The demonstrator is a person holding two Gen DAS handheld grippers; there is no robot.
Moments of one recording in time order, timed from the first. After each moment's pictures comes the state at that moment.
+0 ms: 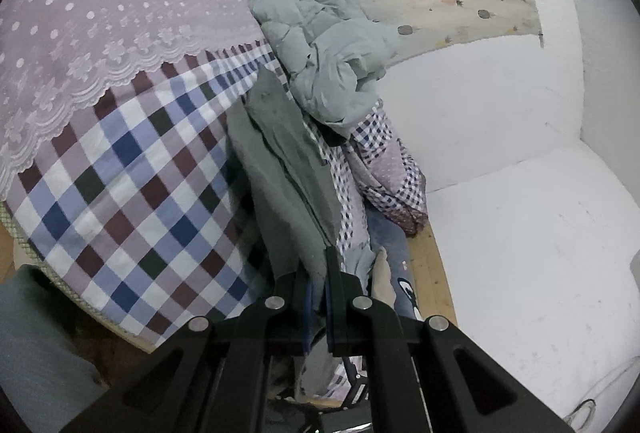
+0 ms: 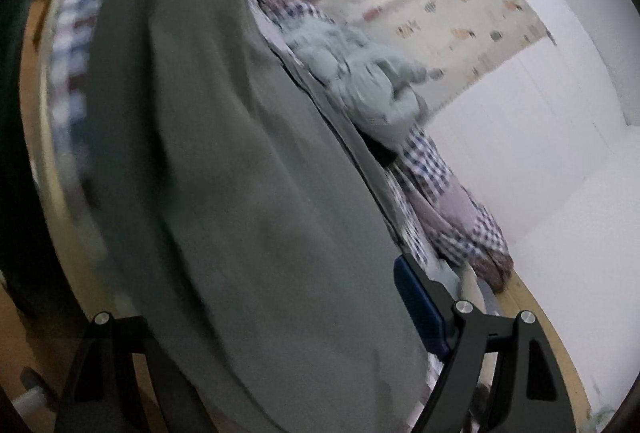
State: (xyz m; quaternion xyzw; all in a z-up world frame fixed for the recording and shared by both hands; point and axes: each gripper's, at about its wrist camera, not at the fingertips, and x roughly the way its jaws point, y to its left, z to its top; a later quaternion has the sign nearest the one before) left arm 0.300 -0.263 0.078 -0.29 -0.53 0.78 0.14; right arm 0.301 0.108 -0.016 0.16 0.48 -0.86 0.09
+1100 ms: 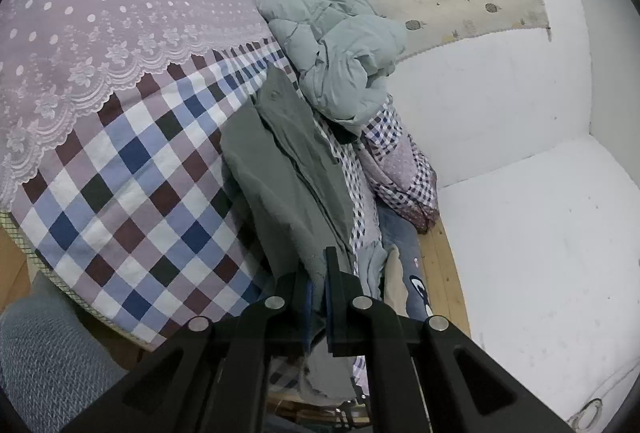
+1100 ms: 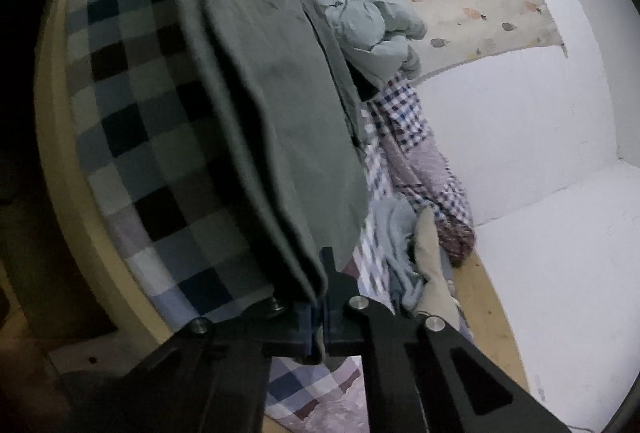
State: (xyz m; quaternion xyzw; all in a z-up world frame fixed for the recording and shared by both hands) left arm 0.292 -0.270 0.072 -0.30 -0.52 0.79 0.13; right arm 0.314 0.216 -0.021 0.19 0.57 -0.80 0.05
